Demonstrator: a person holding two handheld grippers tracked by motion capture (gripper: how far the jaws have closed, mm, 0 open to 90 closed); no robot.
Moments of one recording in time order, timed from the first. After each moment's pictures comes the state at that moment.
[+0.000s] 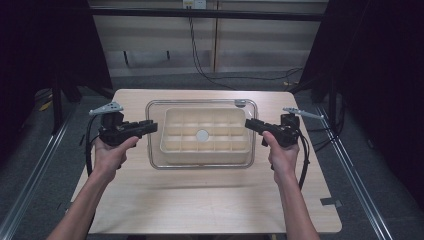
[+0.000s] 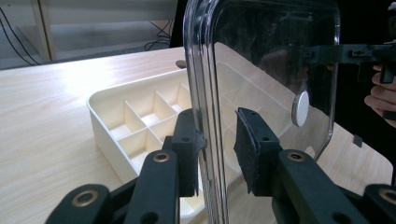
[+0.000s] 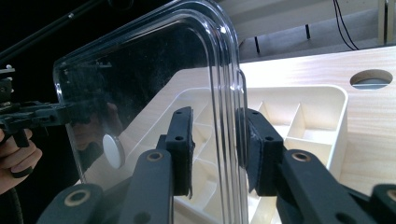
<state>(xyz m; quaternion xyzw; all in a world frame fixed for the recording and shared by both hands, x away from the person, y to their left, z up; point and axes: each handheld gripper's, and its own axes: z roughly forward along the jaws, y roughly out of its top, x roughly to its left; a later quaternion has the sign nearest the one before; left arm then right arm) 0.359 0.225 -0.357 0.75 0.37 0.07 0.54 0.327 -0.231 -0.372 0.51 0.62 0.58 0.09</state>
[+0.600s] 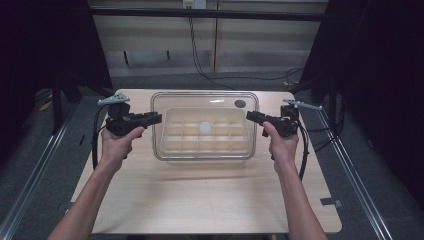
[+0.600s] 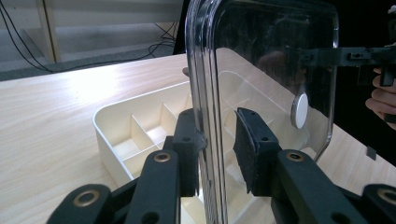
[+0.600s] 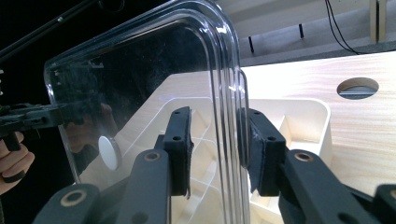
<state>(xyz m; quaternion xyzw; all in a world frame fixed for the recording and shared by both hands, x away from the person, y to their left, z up) 0.386 0.213 -0.356 0.75 0.38 0.07 0.54 0.357 -0.240 -0.374 0.53 0.62 0.58 0.08</state>
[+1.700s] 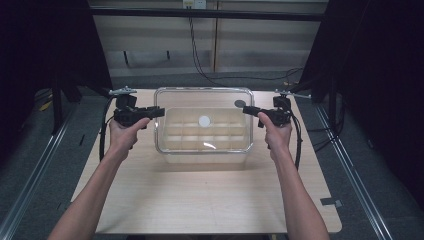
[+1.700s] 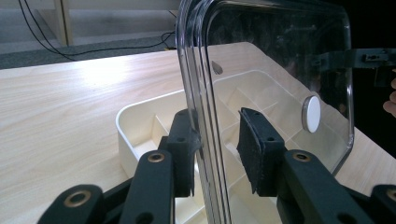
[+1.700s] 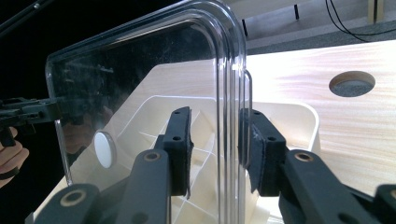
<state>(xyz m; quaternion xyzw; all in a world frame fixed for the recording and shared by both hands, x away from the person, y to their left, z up) 0.429 0.207 -0.371 0.75 0.41 0.06 0.52 0.403 -0.240 -0.386 0.54 0.63 0.55 0.07</state>
